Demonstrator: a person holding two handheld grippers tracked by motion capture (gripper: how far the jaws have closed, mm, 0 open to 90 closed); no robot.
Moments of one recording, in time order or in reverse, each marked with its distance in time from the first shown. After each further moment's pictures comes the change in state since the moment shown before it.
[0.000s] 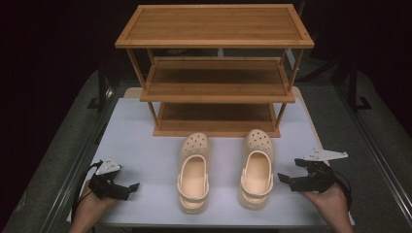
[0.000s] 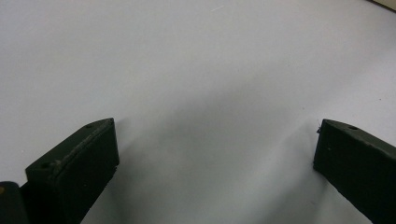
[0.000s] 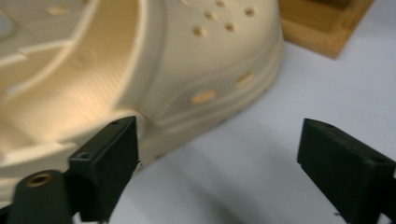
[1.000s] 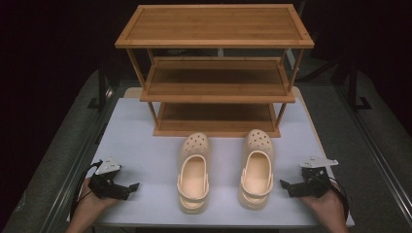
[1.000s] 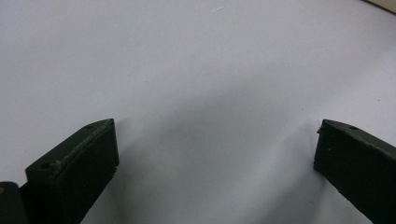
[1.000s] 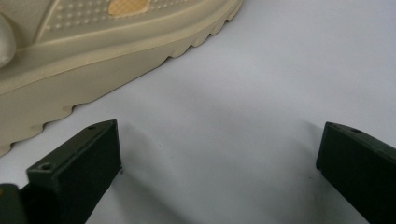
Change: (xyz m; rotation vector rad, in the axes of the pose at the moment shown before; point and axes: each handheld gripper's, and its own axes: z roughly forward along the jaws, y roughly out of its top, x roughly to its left) left arm 0.000 0.000 0.000 -0.001 -0.002 0.000; right arm -0.015 -0.035 0.029 0.088 -0.136 -0.003
